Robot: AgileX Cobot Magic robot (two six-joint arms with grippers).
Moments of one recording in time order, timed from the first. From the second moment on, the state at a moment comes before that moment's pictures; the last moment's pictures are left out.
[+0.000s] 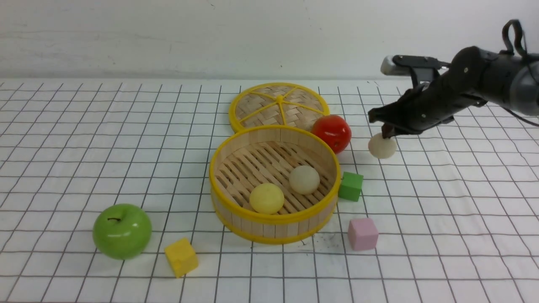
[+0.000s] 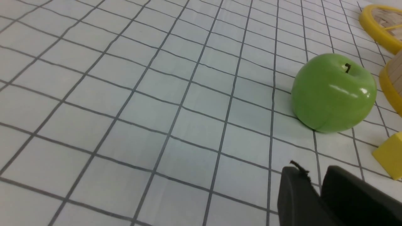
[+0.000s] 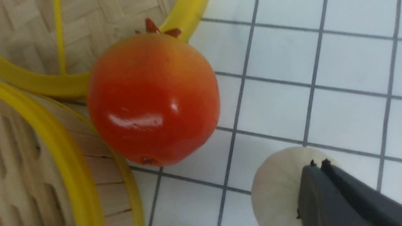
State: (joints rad) right arm 0.11 2.12 -1.75 0.36 0.62 -0.21; left arm 0.03 -0.01 0.03 0.12 0.39 -0.42
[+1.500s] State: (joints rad) right arm 0.28 1.86 -1.75 0.42 0.88 -0.40; left arm 0.03 -0.01 0.03 0.12 0.39 -0.42
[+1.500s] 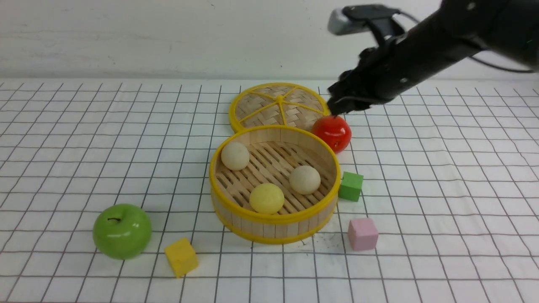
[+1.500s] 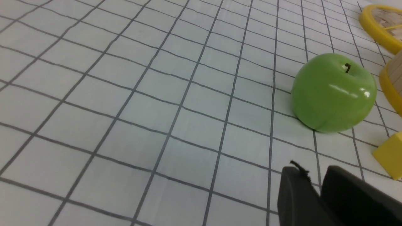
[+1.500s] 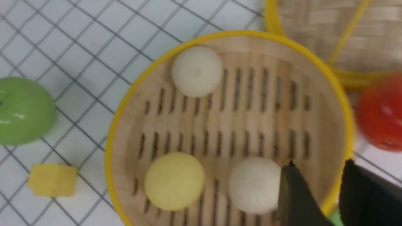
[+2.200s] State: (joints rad) right arm 0.22 0.67 -0.83 0.23 0.80 -0.16; left arm 0.03 -0.01 0.03 0.12 0.39 -0.42
